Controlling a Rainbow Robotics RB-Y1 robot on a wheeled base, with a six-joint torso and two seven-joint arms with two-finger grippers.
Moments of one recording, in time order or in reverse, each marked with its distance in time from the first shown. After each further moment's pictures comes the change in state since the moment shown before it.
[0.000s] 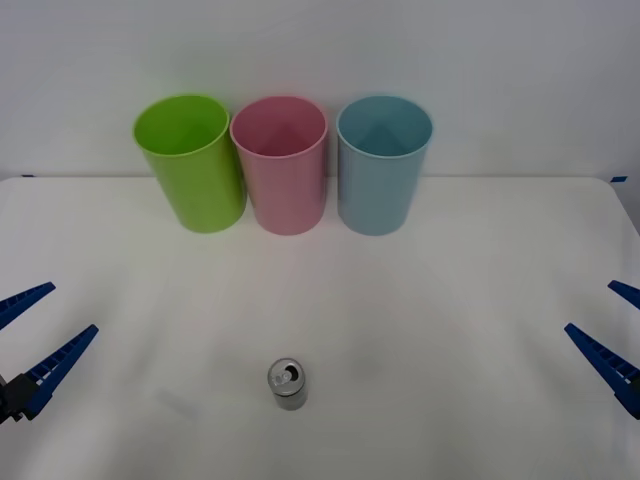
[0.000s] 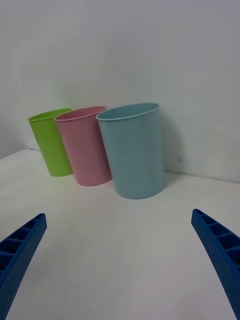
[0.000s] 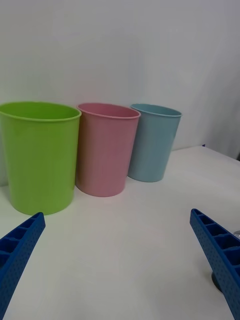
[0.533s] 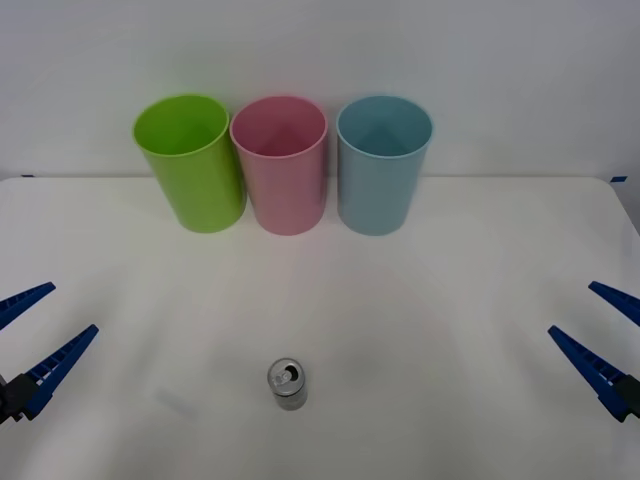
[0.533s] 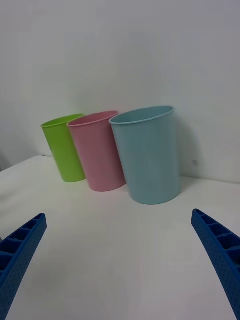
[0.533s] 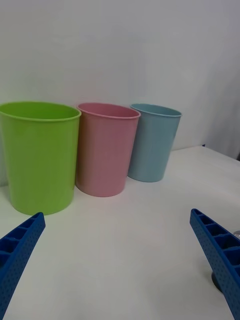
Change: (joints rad) right arm 0.000 0.020 0.040 -0.011 -0.016 -0.009 0.002; left arm 0.000 0.000 0.000 0.000 0.000 0.000 0.000
